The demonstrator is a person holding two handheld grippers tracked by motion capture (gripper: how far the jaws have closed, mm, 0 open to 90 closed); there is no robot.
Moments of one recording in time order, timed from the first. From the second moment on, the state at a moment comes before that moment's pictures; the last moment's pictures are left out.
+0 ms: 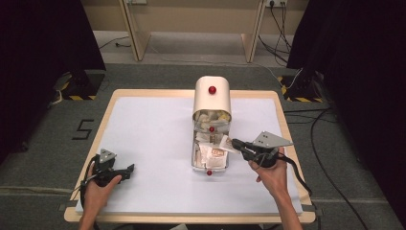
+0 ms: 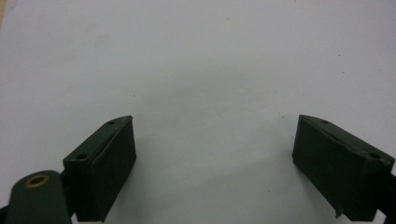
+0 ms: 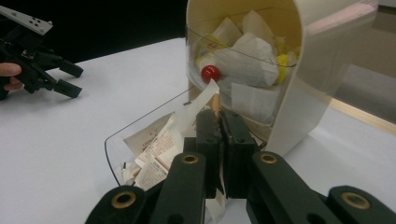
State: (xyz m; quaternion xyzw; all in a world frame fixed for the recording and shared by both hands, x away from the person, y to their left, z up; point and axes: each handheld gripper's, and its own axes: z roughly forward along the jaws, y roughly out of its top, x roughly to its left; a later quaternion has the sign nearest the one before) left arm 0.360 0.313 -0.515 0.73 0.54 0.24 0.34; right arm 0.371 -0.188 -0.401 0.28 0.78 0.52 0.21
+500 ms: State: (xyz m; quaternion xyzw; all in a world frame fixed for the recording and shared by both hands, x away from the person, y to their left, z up) left arm 0.360 0.313 -0.515 0.73 0.54 0.24 0.34; right arm 0.369 -0.205 -0.399 0.29 0.77 0.52 0.22
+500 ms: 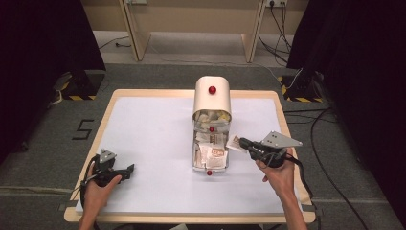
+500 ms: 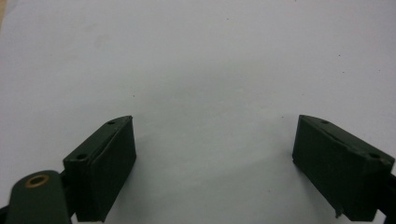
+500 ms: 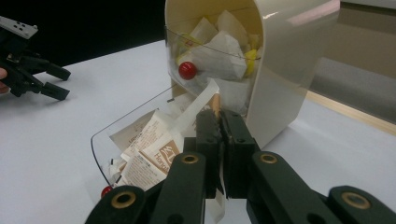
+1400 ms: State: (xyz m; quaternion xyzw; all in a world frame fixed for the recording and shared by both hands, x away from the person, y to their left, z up) left arm 0.360 0.313 -0.515 0.73 0.54 0.24 0.34; right arm 0.371 -0.237 -0.409 0.33 0.76 0.50 0.23
